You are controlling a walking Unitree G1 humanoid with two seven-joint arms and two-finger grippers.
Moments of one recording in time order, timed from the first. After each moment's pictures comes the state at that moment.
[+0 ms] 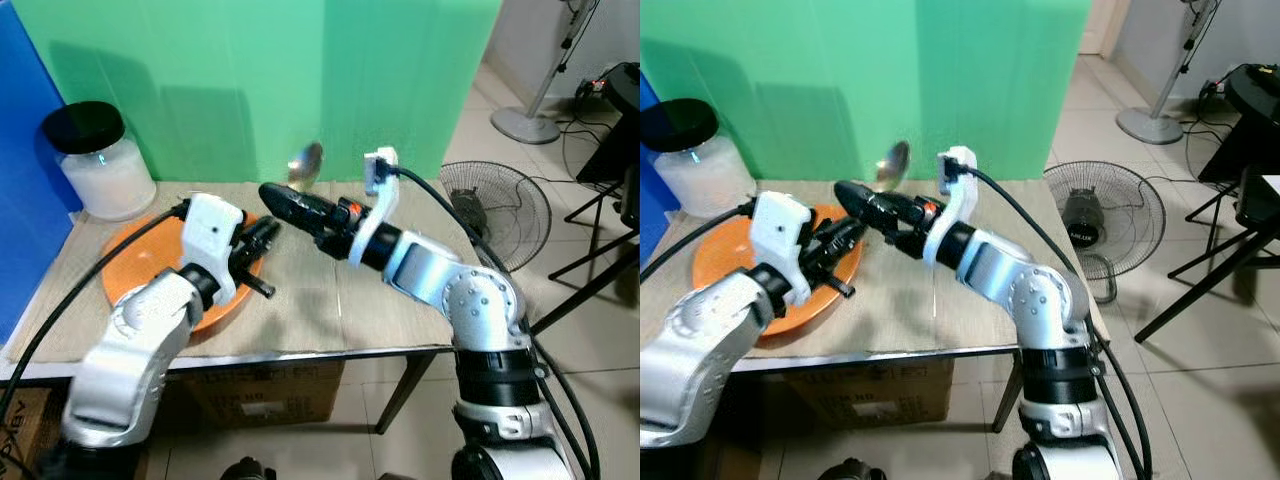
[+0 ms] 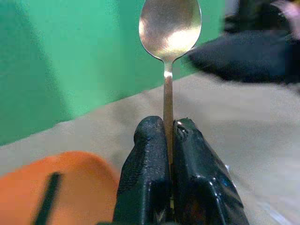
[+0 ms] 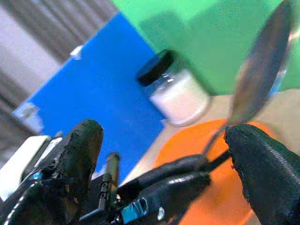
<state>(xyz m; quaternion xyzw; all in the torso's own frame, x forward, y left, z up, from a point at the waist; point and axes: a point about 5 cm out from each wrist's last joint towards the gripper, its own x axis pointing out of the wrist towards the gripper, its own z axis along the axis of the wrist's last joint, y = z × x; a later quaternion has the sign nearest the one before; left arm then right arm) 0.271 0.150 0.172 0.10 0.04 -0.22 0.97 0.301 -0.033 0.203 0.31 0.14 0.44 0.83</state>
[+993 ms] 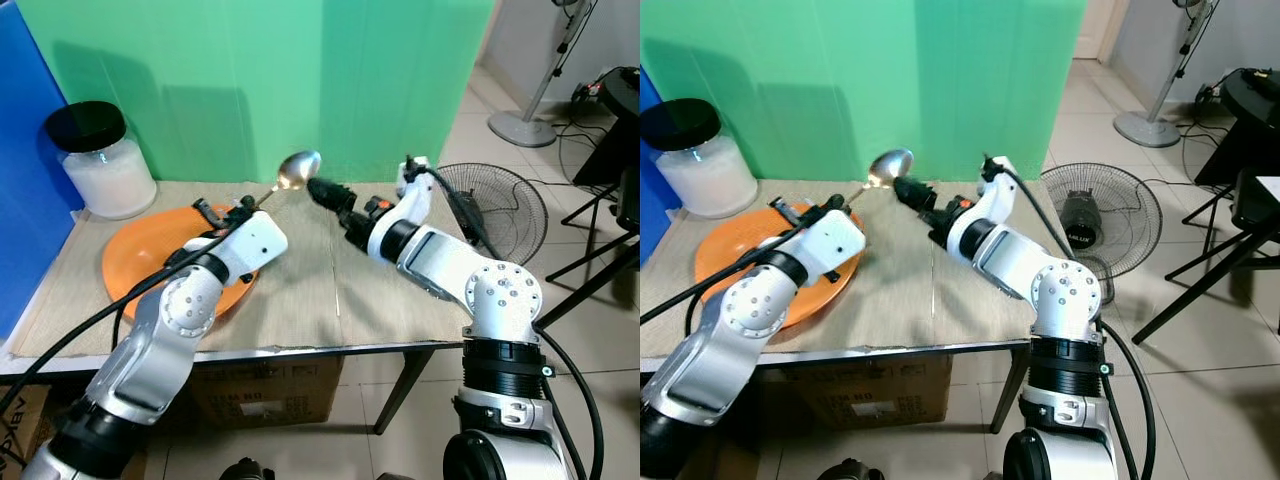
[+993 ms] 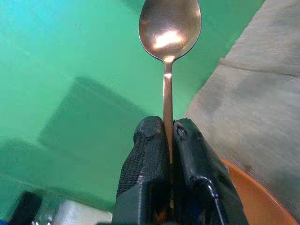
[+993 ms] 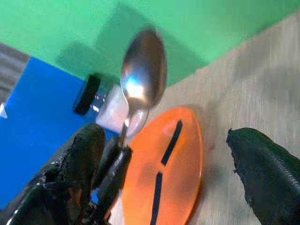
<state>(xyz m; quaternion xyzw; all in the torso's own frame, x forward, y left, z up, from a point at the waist) 0.292 0.142 0.166 0.46 -0.03 -0.14 0.87 0.313 -0.058 0.185 0.42 0.25 0.27 0.83</state>
